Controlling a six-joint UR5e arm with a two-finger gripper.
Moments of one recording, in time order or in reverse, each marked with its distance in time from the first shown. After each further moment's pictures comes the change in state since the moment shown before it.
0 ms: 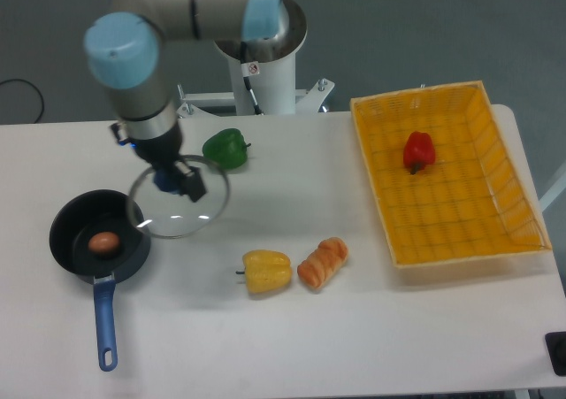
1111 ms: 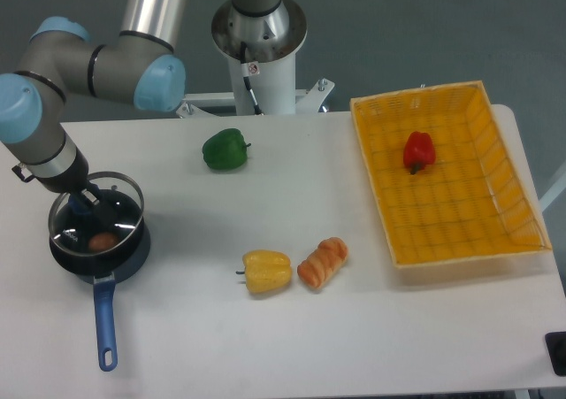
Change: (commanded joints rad) arm -0.138 -0.161 0.092 0.014 -0.046 -0.131
